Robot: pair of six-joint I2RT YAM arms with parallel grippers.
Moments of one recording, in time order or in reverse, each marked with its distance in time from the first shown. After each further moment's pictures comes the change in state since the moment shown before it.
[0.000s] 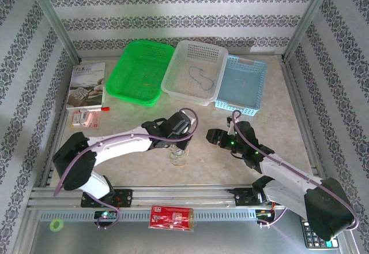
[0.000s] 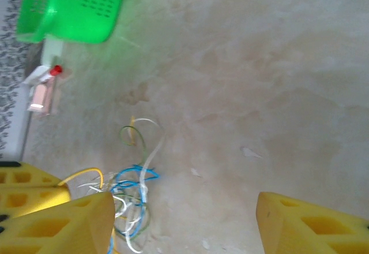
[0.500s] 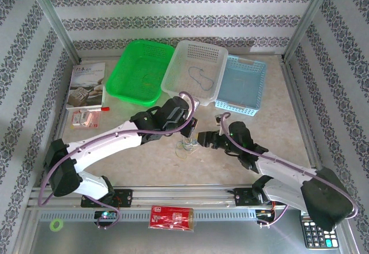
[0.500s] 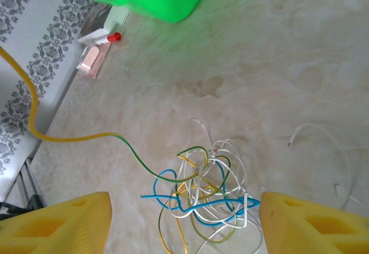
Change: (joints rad) left arm 0.000 -0.077 0.184 -0.050 0.020 0.018; right arm 0.105 0.100 0.003 0.208 -0.064 -0.142
